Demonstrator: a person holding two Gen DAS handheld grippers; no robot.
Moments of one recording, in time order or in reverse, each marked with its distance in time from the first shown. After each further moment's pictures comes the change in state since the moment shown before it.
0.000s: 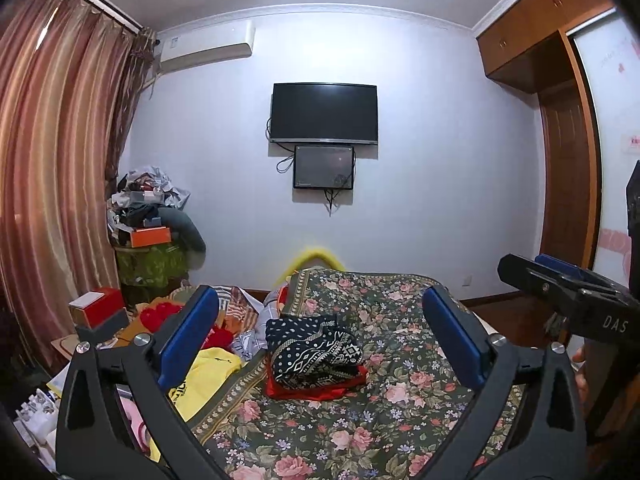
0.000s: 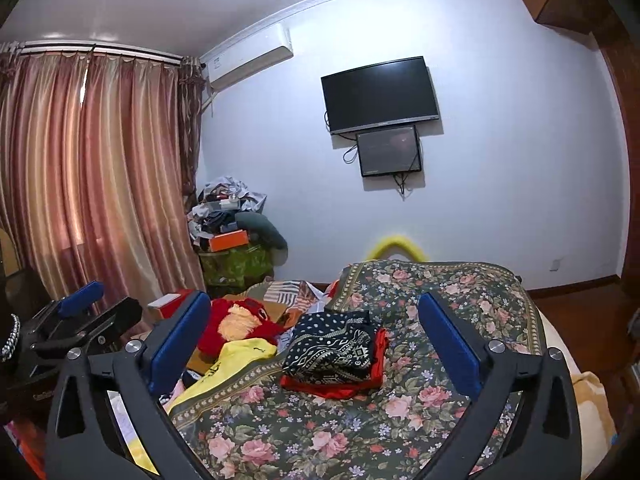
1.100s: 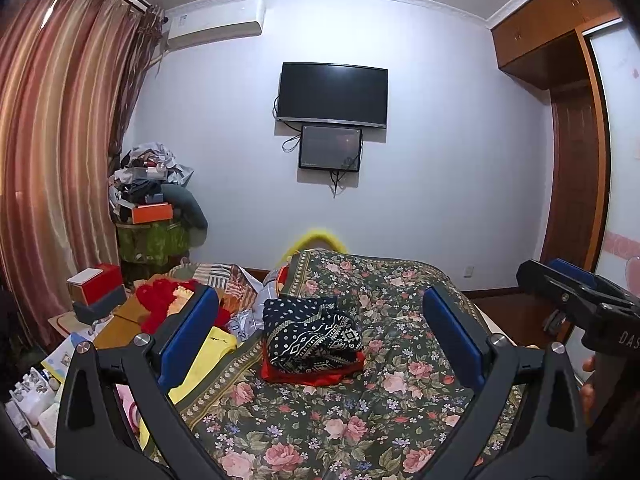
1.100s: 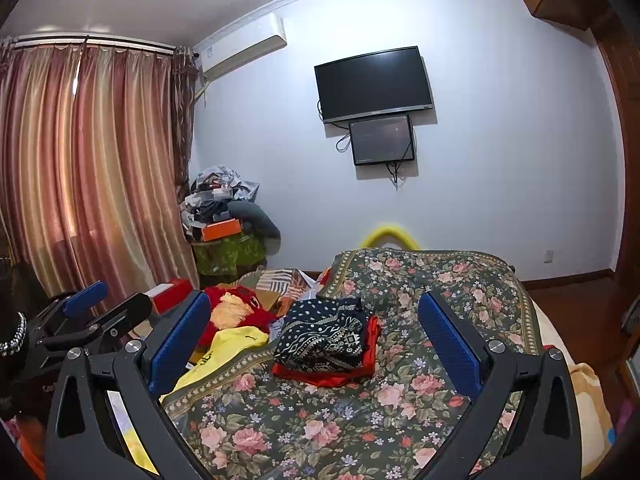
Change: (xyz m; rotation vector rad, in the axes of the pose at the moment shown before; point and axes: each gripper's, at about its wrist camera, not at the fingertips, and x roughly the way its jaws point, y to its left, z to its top) left arm 0.018 0.008 -0.010 -0.051 0.068 0.010; right arm -0.009 0.003 -0.005 -0.008 0.045 -0.032
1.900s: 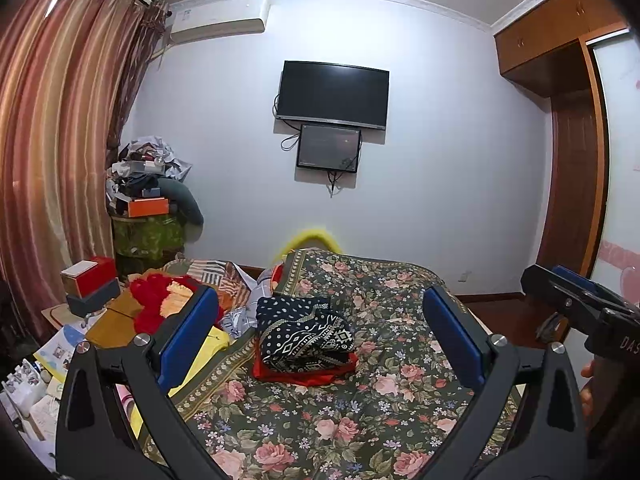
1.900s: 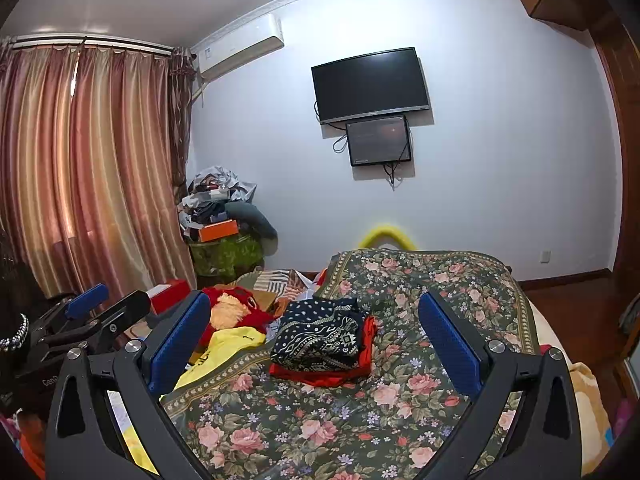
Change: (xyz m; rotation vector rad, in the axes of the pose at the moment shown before) left arm -0.001 -0.003 -0.001 -0.028 -0.001 -0.011; right arm -0.002 -0.003 0.003 0.005 0.000 -0.008
